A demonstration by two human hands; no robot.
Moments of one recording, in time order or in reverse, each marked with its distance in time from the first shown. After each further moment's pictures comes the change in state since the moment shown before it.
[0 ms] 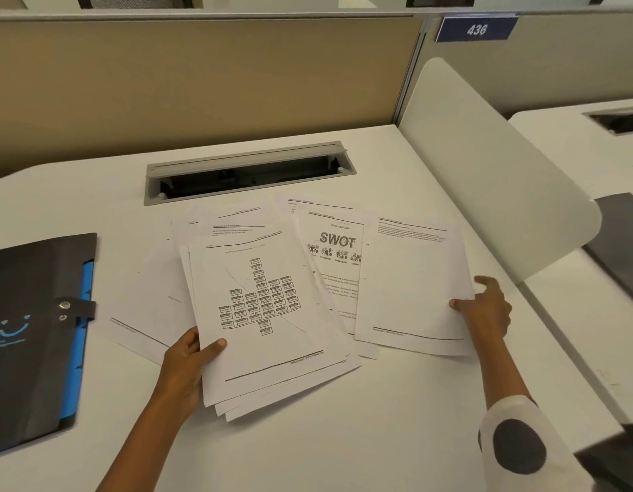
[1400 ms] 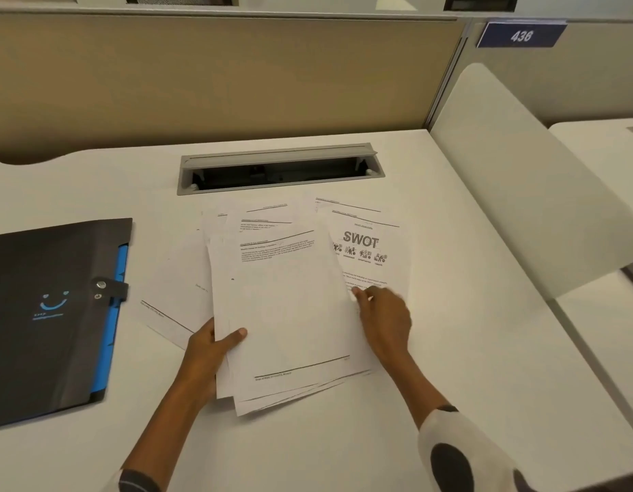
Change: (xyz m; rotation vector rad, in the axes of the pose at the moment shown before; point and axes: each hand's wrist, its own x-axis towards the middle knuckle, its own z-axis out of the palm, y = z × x) left_hand -0.006 0.007 -0.004 0.114 0.025 0.002; right_hand -0.117 -0.051 0.111 -0.178 -0.198 -0.591
